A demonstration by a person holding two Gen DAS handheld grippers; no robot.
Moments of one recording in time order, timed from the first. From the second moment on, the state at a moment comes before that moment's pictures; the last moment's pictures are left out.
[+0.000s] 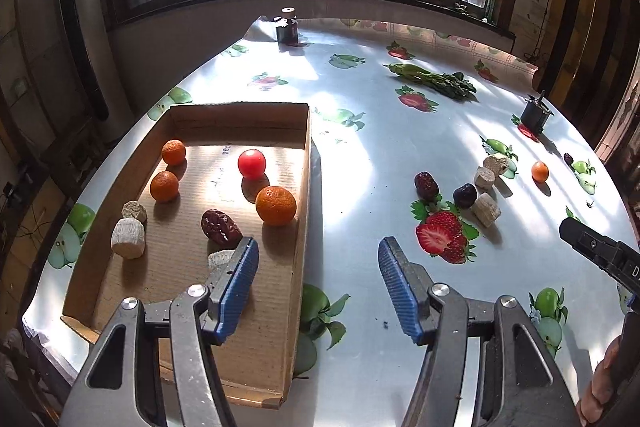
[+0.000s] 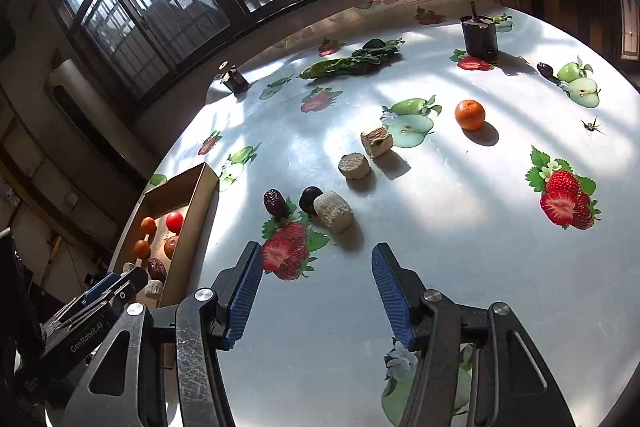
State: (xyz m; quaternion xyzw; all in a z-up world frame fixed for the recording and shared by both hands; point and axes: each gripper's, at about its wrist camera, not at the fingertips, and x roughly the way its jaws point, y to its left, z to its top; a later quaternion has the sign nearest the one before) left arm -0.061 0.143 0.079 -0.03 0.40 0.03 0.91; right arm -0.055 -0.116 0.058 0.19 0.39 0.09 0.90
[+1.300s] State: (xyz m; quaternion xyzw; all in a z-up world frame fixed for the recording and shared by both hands) left arm 0.044 0.013 0.019 -0.08 0.47 -0.17 0.86; right arm 0.114 -0.236 0.045 0.20 0.49 0.02 0.85
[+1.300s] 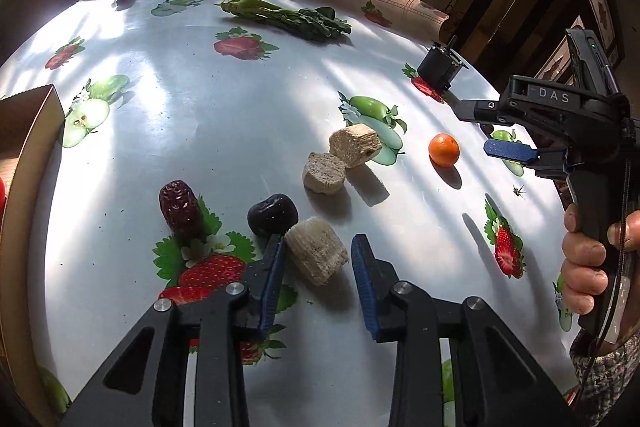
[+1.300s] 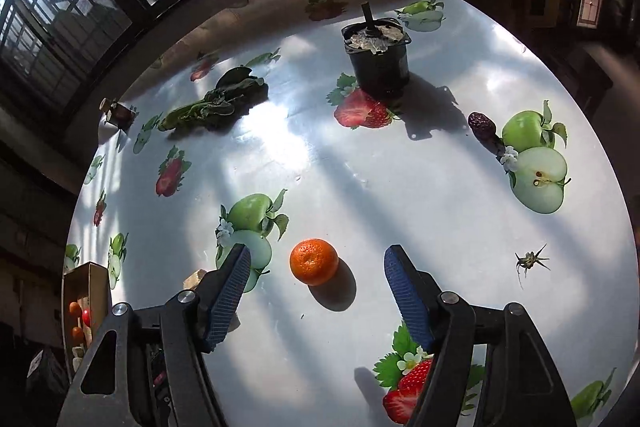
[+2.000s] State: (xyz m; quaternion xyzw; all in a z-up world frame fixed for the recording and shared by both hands) left arm 0.025 0.016 0.029 -0.09 0.44 -0.18 0.87; right arm 0.106 -0.201 0.020 0.09 0.50 0.00 0.86
